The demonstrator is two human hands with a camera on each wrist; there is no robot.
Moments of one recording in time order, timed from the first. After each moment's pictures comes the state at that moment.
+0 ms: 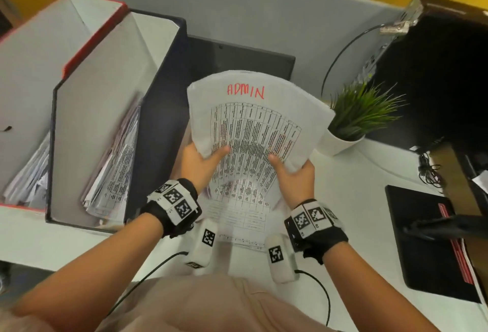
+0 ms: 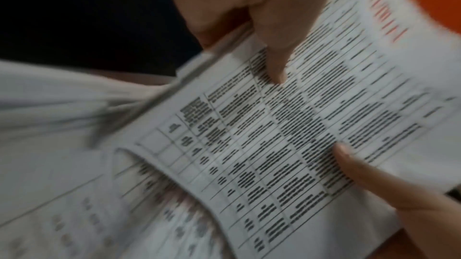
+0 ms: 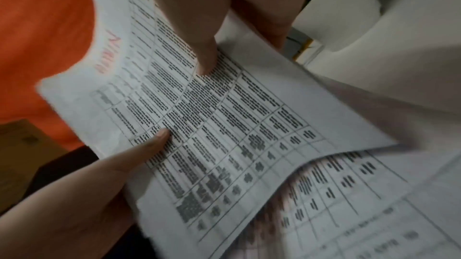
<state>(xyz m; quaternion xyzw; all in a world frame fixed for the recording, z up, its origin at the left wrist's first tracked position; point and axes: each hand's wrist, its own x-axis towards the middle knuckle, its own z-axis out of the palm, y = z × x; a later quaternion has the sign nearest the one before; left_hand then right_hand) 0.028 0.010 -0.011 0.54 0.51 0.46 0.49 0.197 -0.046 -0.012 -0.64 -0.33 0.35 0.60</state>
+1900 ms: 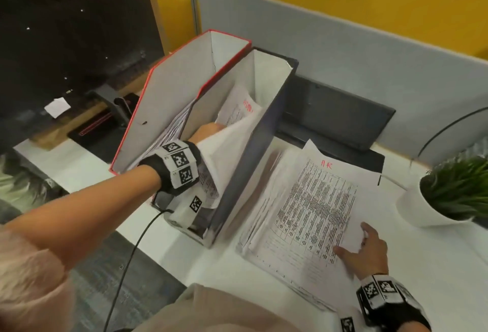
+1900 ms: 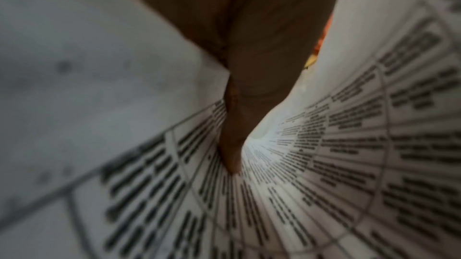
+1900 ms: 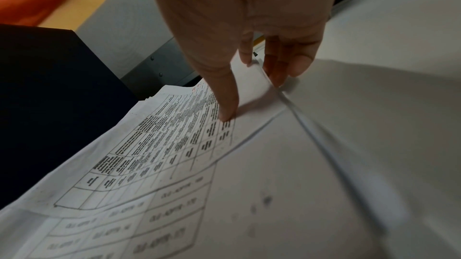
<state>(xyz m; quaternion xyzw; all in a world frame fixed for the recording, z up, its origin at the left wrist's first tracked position) -0.117 0.078 0.047 0.60 0.69 0.18 0.37 0.239 -0.042 -0.093 -0.82 -0.45 0.30 0.18</state>
